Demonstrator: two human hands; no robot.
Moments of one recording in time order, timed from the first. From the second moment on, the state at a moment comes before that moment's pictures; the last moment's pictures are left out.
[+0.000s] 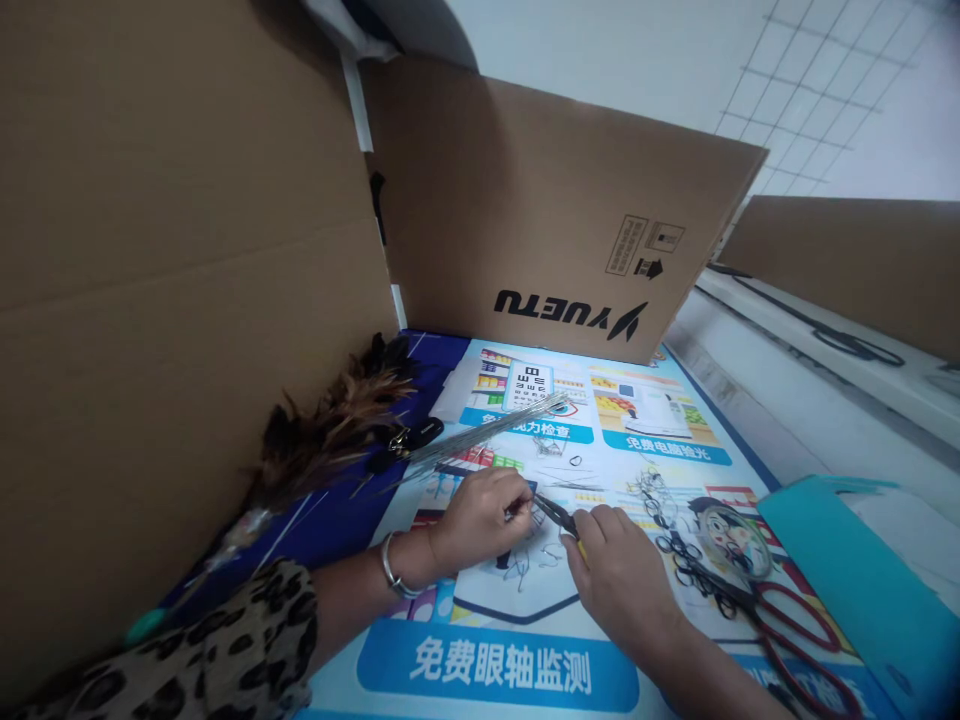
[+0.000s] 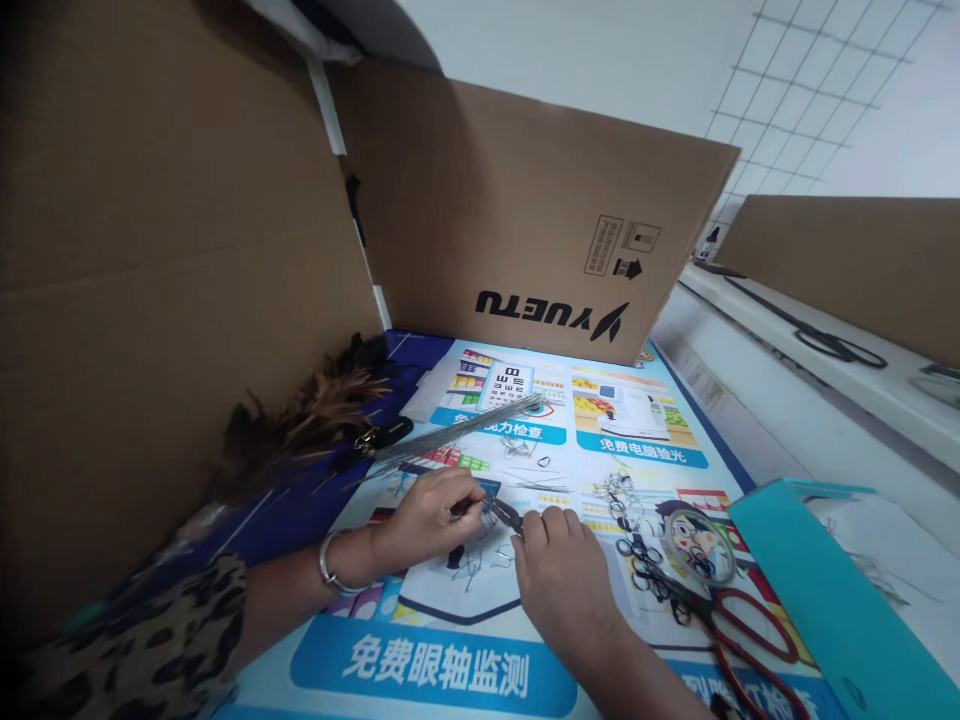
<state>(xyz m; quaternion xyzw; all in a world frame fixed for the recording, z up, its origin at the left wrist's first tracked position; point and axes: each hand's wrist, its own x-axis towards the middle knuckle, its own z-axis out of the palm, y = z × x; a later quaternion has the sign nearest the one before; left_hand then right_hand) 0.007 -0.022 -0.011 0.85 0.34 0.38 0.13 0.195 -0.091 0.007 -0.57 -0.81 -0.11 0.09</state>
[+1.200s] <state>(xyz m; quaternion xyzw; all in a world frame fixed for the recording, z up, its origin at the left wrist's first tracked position) 0.009 -0.017 -0.006 0.79 0.32 0.42 0.31 0.200 -0.084 -0.006 -0.57 -0.77 0.18 0.24</state>
